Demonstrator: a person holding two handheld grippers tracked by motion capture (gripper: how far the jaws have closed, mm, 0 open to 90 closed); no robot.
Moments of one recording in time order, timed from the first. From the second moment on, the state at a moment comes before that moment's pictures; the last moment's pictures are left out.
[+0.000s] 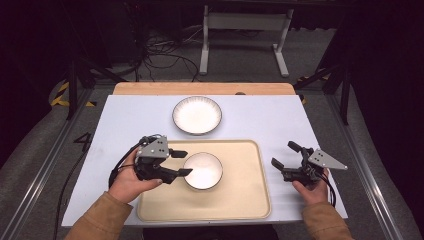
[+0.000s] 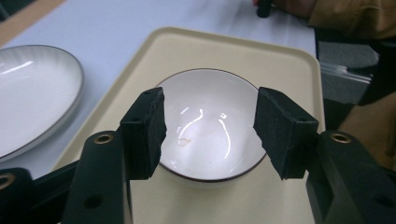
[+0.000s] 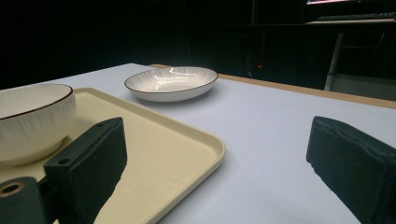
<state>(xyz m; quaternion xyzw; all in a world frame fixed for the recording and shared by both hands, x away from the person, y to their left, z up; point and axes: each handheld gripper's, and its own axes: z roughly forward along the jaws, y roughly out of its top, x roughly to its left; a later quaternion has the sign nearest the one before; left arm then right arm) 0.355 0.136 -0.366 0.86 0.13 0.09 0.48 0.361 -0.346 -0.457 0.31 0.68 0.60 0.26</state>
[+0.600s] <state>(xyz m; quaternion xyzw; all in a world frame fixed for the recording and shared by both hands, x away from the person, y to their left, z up) 0.351 0.192 -0.391 0.78 0.22 0.13 0.57 0.361 -0.346 -0.457 0.32 0.68 0.61 0.26</state>
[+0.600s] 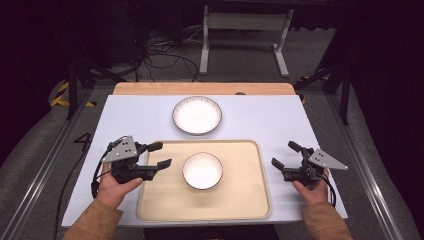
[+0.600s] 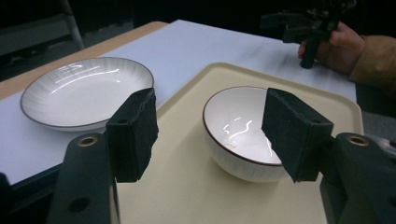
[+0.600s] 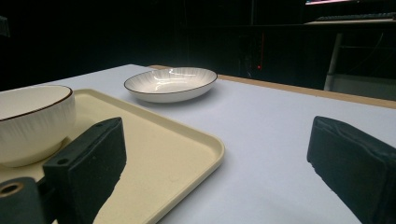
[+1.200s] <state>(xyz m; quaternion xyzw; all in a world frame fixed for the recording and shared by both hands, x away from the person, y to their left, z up) 0.348 0.233 -0.436 0.75 0.29 0.17 0.58 0.360 -0.346 -0.457 0.32 0.68 0.61 0.27</state>
